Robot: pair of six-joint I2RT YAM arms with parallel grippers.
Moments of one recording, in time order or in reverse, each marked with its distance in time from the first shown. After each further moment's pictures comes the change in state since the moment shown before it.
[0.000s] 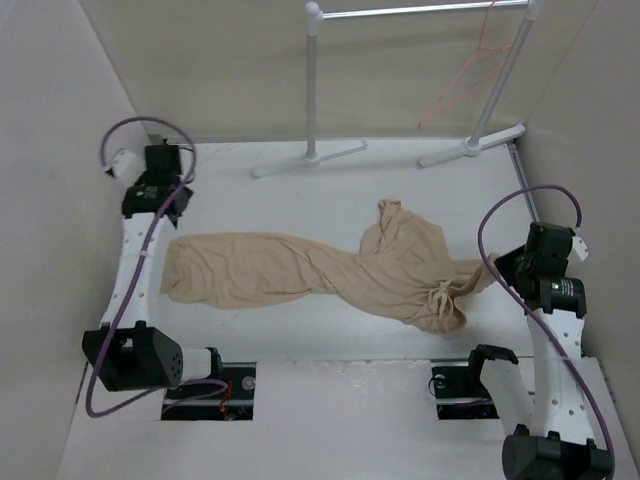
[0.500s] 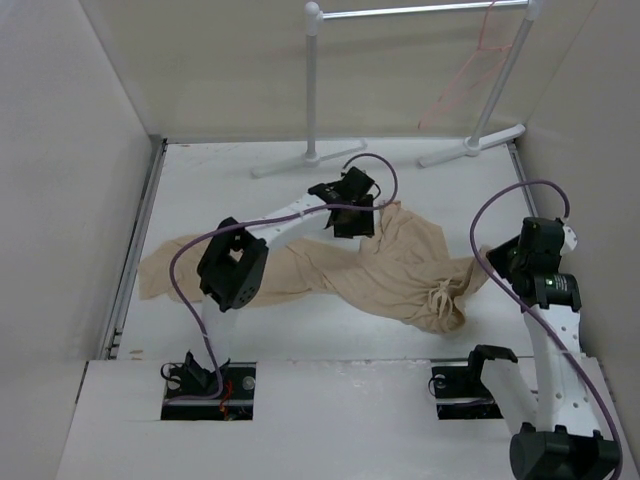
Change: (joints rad) left arm -0.897 0.707 0.278 0.306 0.449 0.163; right arm 0.041 0.034 -0.027 0.114 -0.033 -0.024
